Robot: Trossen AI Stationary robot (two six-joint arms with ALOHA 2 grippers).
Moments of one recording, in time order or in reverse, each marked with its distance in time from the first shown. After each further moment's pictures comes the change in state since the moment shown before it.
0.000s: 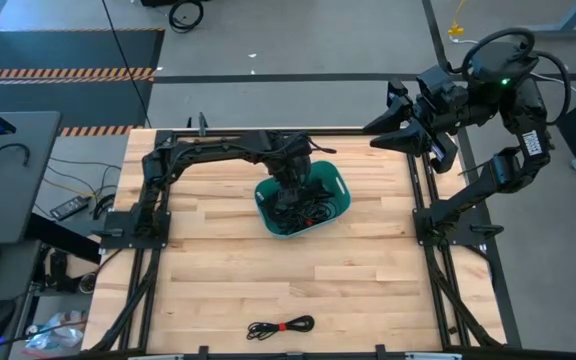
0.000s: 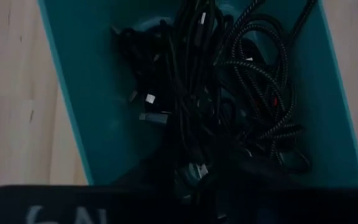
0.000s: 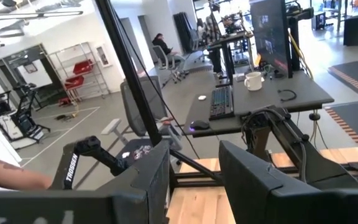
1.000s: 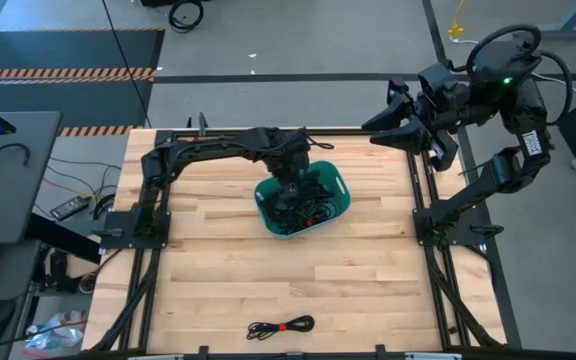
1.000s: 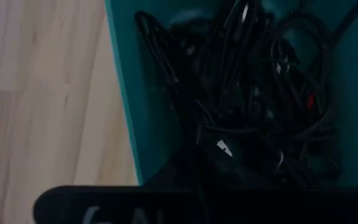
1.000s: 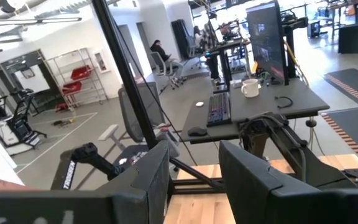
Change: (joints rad) left arm 0.013 -0.003 -0.001 -0.012 -0.079 -0.042; right arm 0.000 0.000 0.000 0.026 0.016 0.001
